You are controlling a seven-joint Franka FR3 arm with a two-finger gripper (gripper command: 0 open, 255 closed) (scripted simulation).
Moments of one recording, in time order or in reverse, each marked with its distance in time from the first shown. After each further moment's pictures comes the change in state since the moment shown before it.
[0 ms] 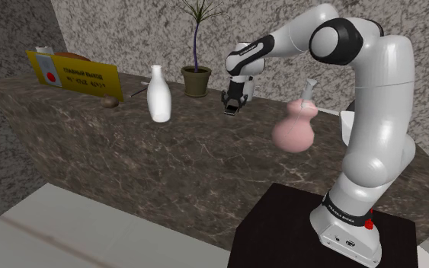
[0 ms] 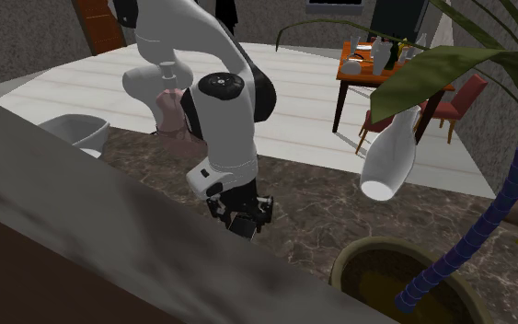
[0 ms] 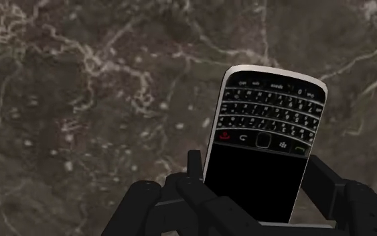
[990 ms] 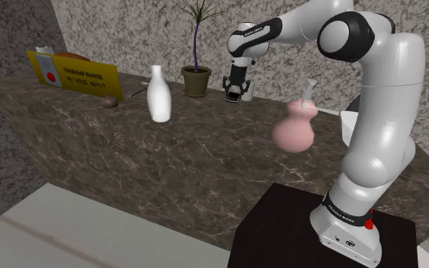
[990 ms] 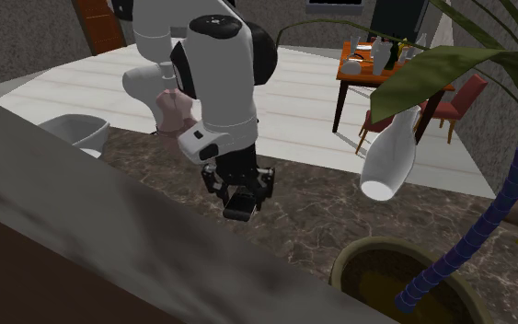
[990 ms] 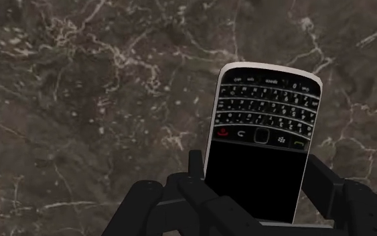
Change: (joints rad) arm 0.001 -0.071 -0.005 0.099 -0.014 -0.170 0.016
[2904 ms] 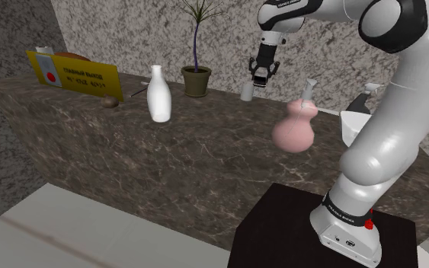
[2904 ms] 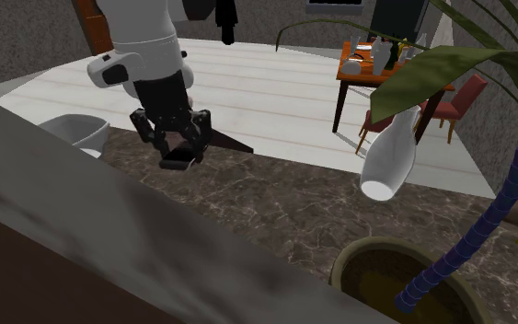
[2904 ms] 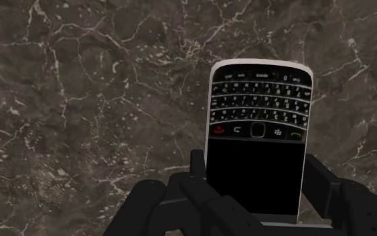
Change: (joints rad) arm -0.080 -0.284 -0.065 -0.115 -0.024 -0.177 -0.127
